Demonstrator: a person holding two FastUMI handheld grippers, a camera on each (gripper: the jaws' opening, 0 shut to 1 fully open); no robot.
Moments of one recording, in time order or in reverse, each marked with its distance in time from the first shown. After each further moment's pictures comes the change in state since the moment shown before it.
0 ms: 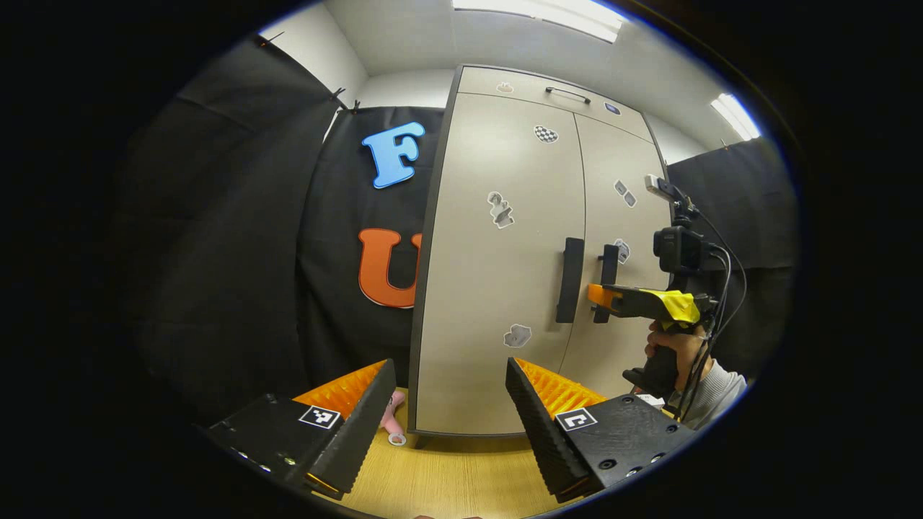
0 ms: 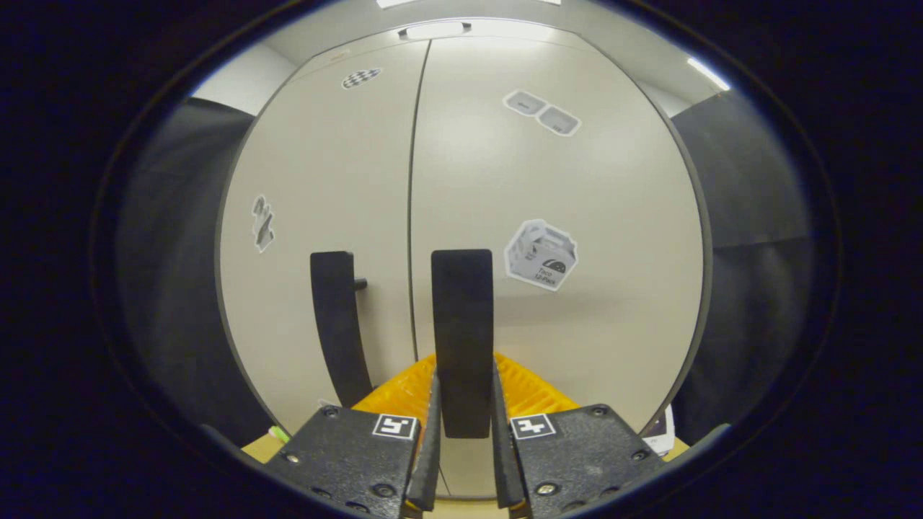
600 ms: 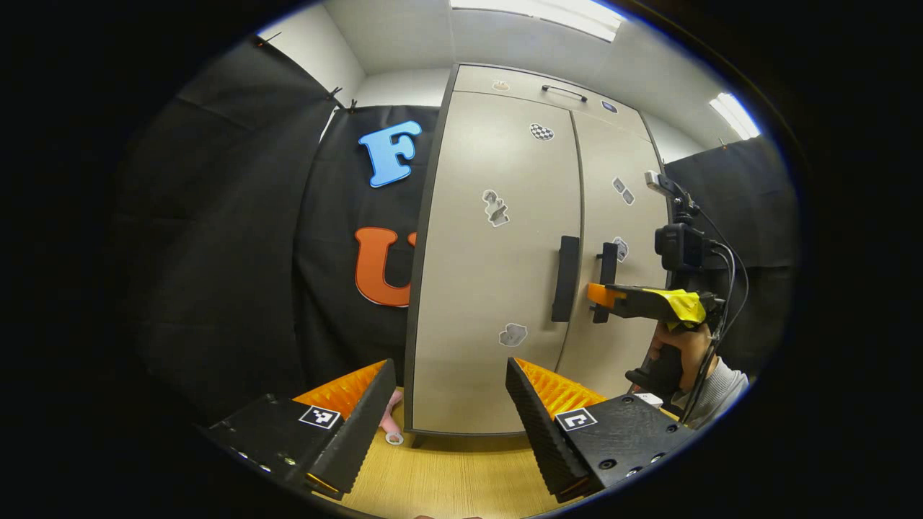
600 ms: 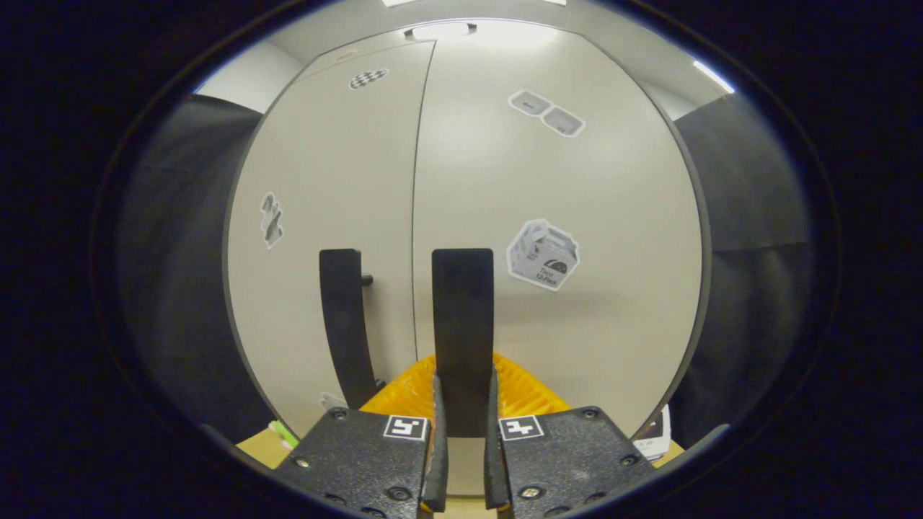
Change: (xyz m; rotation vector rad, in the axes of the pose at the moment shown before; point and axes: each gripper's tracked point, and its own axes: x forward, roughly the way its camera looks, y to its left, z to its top) left arm 0.002 -0.004 0.000 0.002 0.005 -0.003; right arm -0.012 0.001 0.001 0.009 0.027 0.031
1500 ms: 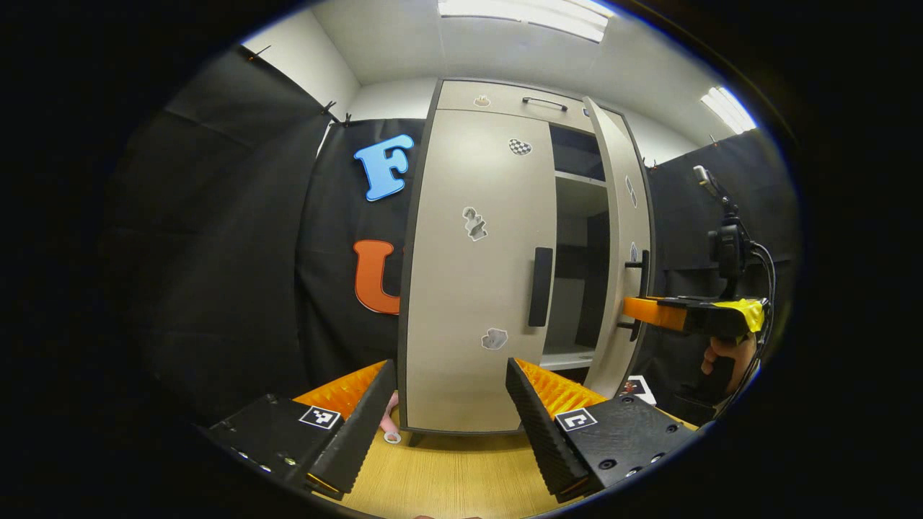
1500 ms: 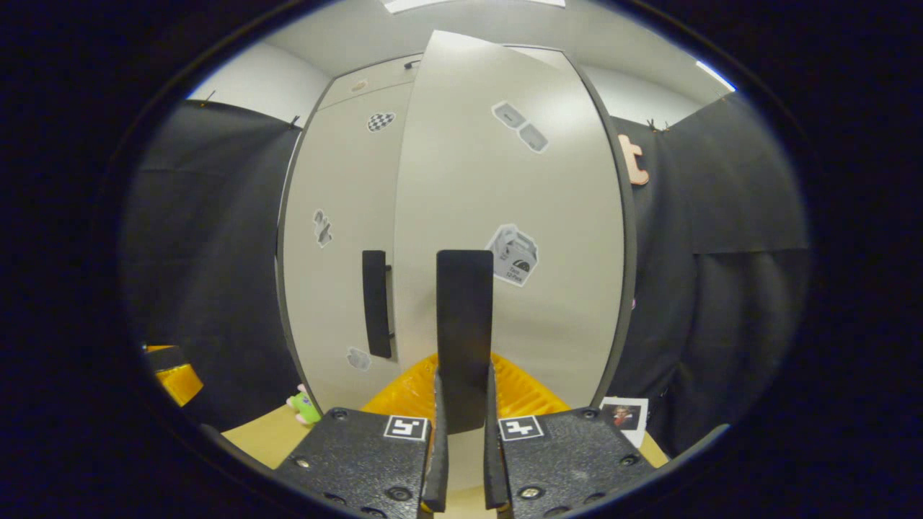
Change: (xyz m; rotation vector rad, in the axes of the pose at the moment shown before) left arm -0.038 -0.031 0.011 0.029 -0.033 0.006; right arm -0.119 -0.045 -0.007 -0.016 0.021 0.067
